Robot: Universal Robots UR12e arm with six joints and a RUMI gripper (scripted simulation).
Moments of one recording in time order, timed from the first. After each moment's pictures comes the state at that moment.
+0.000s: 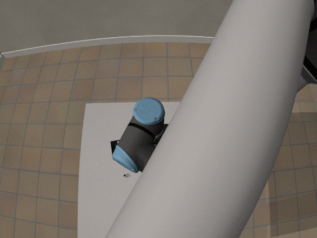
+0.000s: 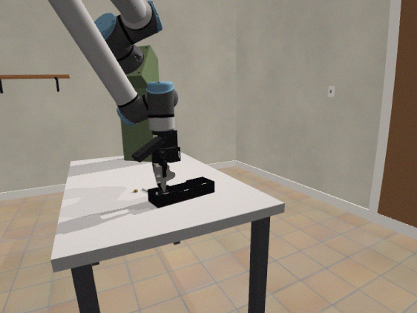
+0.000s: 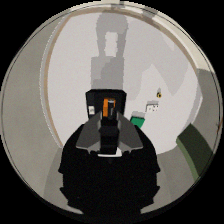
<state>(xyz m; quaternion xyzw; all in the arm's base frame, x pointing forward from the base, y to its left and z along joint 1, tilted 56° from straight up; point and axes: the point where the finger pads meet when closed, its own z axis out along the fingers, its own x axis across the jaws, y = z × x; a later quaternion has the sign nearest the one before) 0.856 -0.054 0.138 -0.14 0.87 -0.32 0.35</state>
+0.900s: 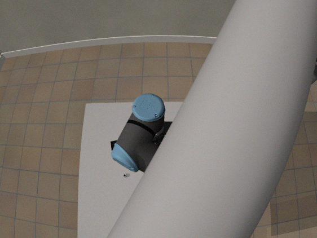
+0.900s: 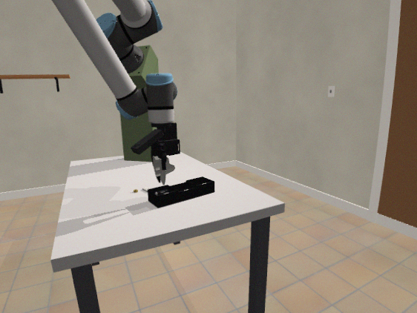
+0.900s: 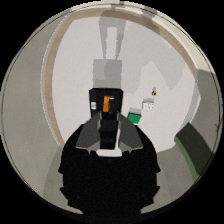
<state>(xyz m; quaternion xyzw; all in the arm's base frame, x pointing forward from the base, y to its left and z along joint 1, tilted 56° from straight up) 0.837 -0.042 0.152 -0.15 0.87 -0.32 0.35</state>
